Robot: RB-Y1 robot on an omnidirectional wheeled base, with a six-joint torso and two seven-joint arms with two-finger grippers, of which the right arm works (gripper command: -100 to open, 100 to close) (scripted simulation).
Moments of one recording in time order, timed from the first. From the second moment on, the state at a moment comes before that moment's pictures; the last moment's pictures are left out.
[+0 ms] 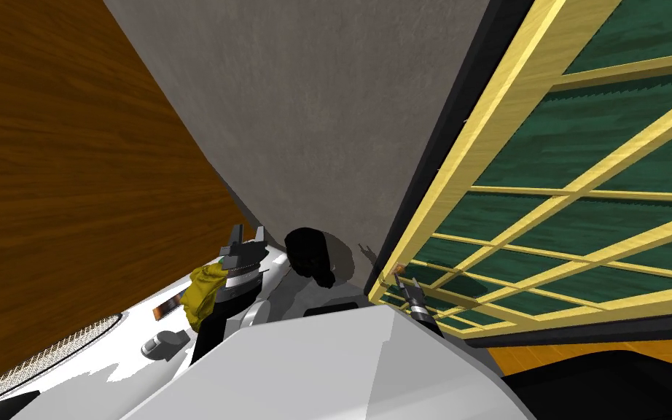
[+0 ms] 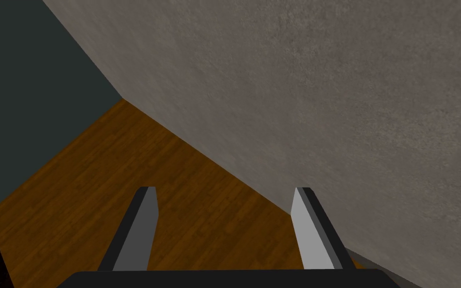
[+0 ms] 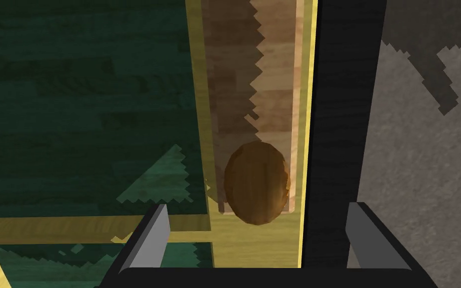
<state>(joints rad) 0.25 -0.19 -0.52 -0.76 0.22 -0.99 1.15</state>
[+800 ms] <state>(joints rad) 0.24 -0.19 -0.52 -0.76 0.22 -0.98 1.15</state>
